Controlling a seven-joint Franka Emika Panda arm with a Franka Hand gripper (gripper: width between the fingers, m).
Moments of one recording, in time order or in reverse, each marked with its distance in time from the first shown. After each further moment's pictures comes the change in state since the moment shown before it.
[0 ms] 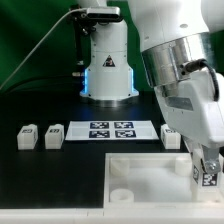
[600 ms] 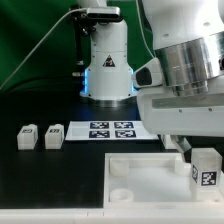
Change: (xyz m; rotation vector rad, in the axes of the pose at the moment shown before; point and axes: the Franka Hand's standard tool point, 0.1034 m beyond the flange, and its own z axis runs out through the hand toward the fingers) arm -0.010 0.003 0.001 -0.096 -0.035 -0.761
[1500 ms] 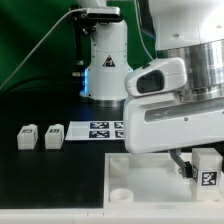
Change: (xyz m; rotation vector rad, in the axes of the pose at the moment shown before) arm 0.016 -0.004 0.004 -0.079 -0.011 -0.564
